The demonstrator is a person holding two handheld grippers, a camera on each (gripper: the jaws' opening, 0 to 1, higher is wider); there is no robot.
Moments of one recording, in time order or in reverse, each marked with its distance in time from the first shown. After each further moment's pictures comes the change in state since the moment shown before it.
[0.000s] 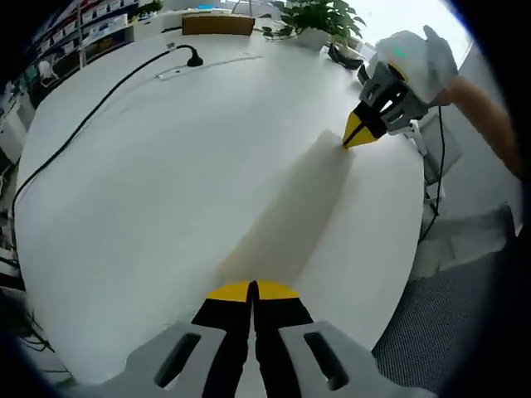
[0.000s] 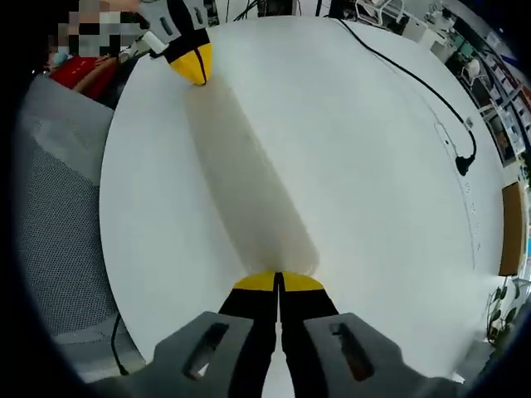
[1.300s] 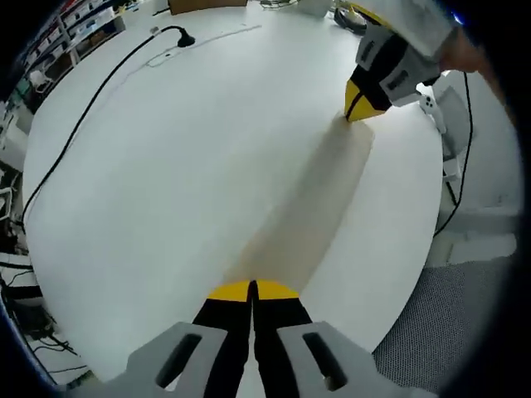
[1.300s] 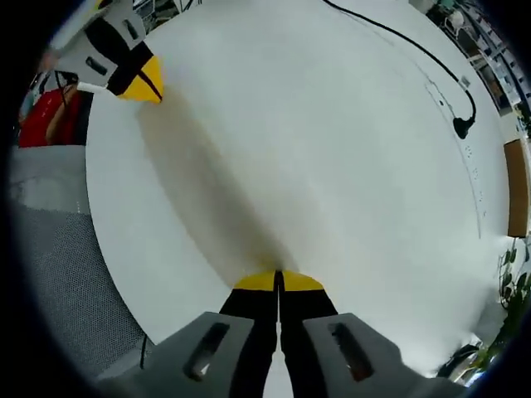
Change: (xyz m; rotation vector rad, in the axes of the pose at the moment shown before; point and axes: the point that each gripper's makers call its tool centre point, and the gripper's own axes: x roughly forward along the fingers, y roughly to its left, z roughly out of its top) left arm 0.007 0.007 0.005 -0.061 0.092 0.019; right arm 0.005 -0.014 0.006 0.260 0.161 0.033
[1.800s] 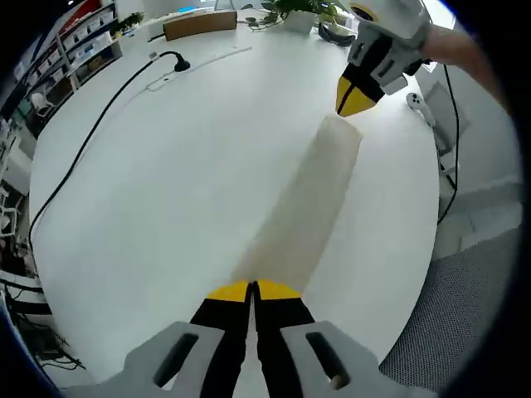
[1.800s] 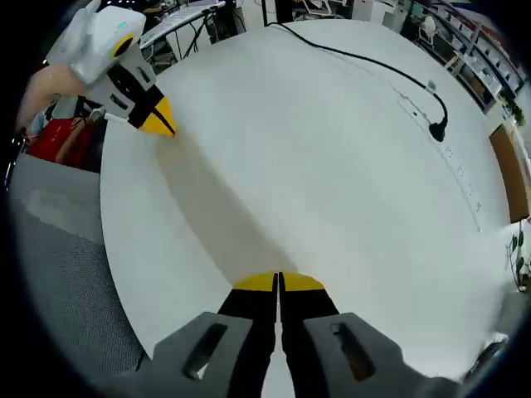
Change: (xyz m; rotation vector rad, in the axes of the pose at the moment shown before) left arm -0.009 0.003 -0.005 0.178 -0.126 0.087; right arm -0.040 0.008 0.013 -0.183 -0.429 -0.010
